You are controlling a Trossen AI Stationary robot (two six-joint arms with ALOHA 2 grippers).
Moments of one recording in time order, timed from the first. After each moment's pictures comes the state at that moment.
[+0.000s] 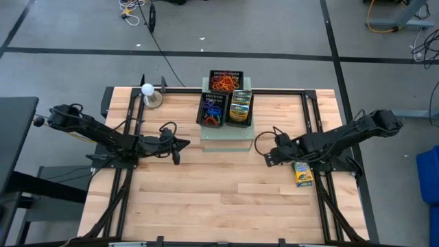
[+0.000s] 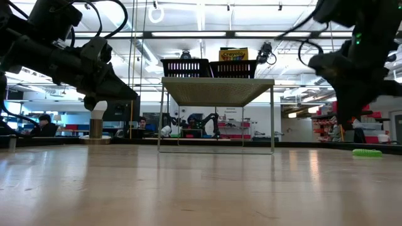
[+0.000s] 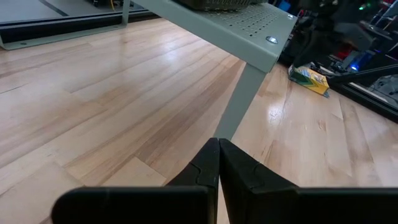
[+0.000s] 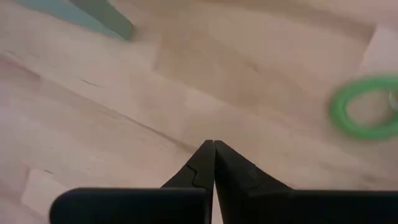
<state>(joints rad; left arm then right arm) -0.18 1.09 0.13 0.65 -0.54 -0.50 0.24 1.19 0.68 -0.80 0.25 1.40</state>
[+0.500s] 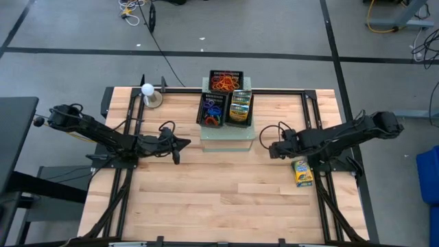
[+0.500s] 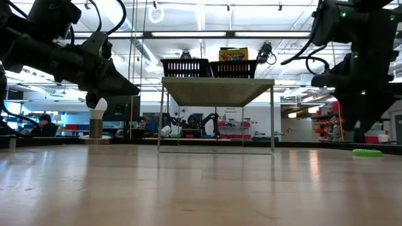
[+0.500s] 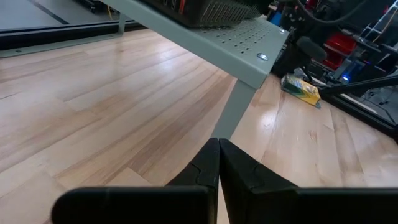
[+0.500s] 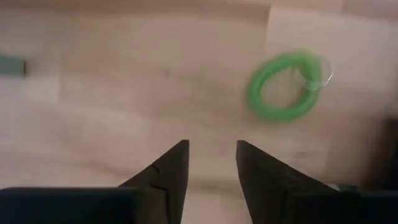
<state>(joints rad) -0.18 1.09 0.13 0.69 -0.54 -0.50 0.12 1.19 0.65 -0.95 0.20 1.55</state>
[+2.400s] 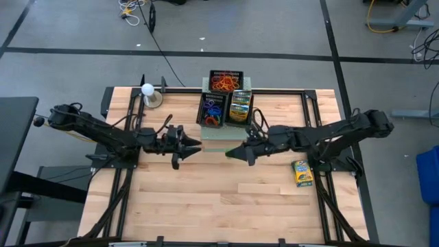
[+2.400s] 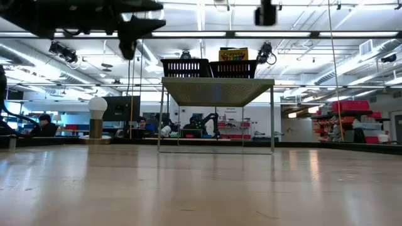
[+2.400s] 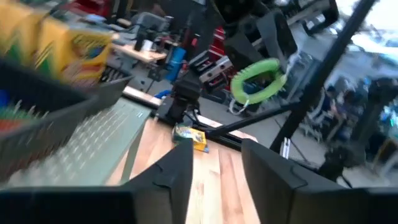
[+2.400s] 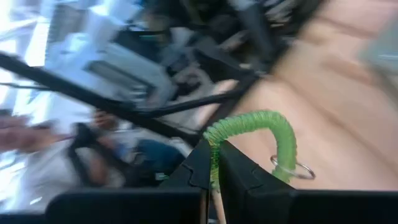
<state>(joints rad) -0.19 1.09 0.37 0.77 -0.24 -0.37 0.18 1.33 0.98 0.13 0.04 1.02</state>
